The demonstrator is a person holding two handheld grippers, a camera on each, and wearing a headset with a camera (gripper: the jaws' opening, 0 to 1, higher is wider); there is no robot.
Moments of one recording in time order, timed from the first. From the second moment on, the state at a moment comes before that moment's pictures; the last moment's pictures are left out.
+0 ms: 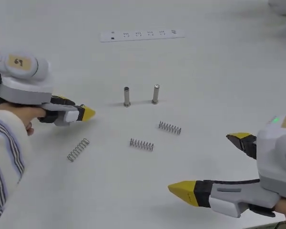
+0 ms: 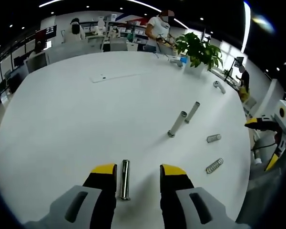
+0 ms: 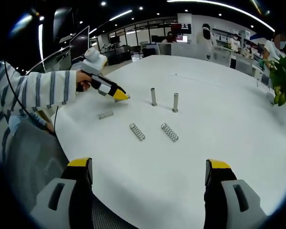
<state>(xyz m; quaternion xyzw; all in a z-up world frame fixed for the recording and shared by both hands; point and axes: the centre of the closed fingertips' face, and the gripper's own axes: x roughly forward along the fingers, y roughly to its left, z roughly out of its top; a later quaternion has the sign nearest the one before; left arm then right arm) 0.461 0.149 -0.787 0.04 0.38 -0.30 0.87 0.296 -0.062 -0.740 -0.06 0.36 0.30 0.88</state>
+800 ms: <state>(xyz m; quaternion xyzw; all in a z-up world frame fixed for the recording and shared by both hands) 0.467 0.151 -0.802 0.04 0.39 -0.29 0.87 0.298 -0.065 -0.740 -0.05 0.36 0.30 0.88</state>
